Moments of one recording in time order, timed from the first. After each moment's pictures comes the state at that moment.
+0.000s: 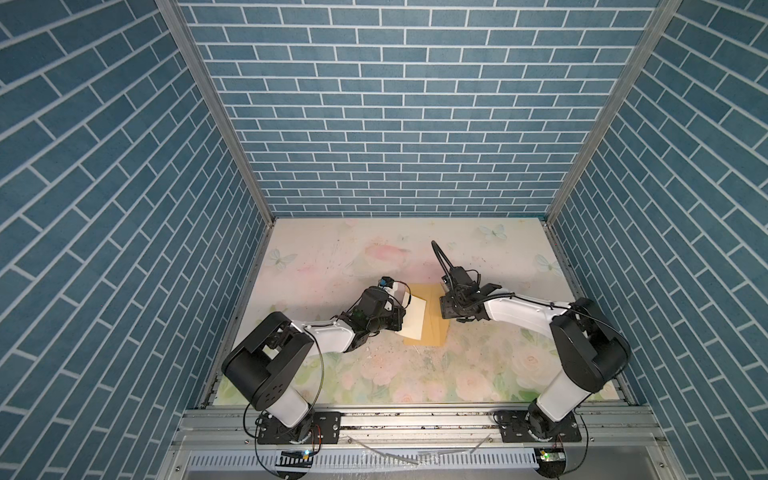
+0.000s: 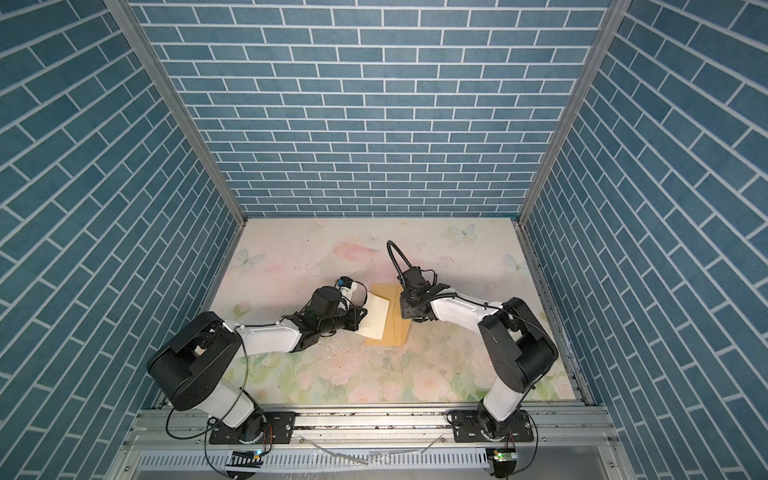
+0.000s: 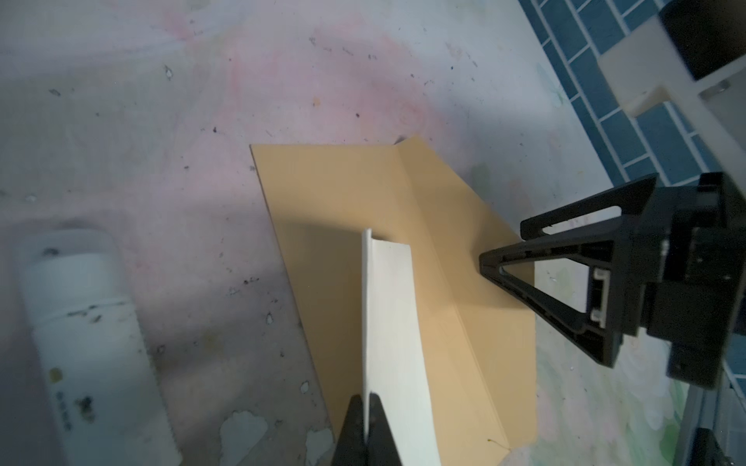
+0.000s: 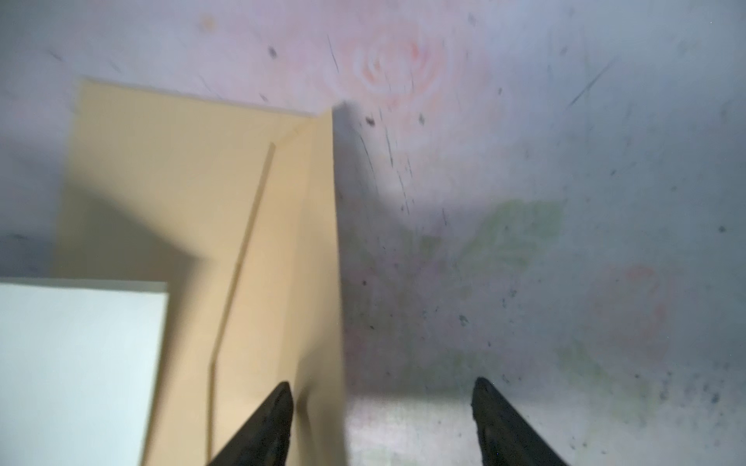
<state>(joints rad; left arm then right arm) -0.67 1.57 0.61 0.34 0.18 -0.55 0.68 1.62 0.95 -0.39 0.19 0.43</state>
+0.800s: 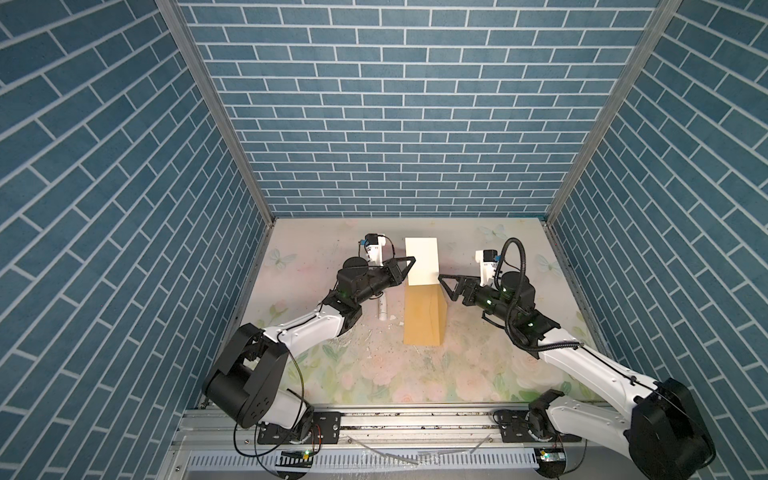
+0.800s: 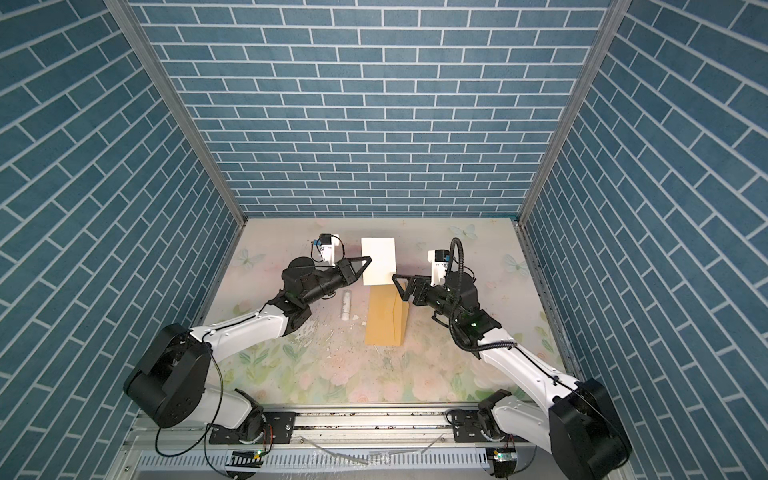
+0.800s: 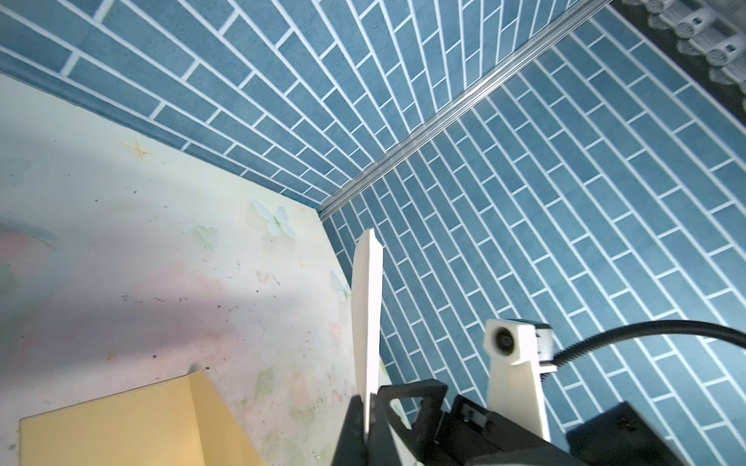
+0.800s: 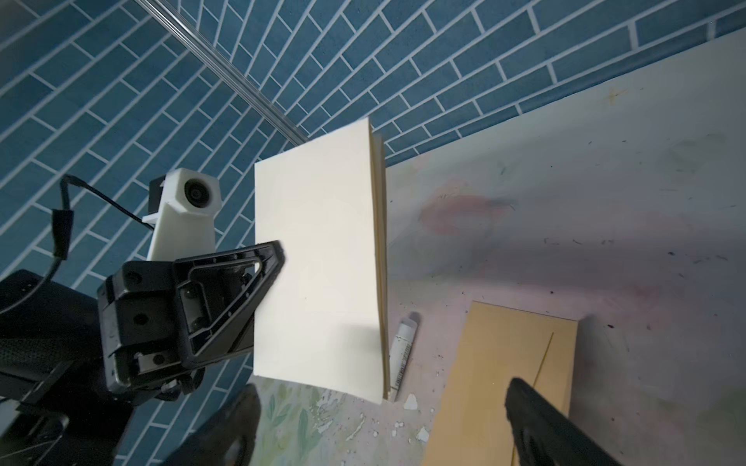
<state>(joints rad) -0.55 1.47 0.76 0.70 0.39 -0.97 0.55 1.14 0.59 0.35 -0.35 0.72</state>
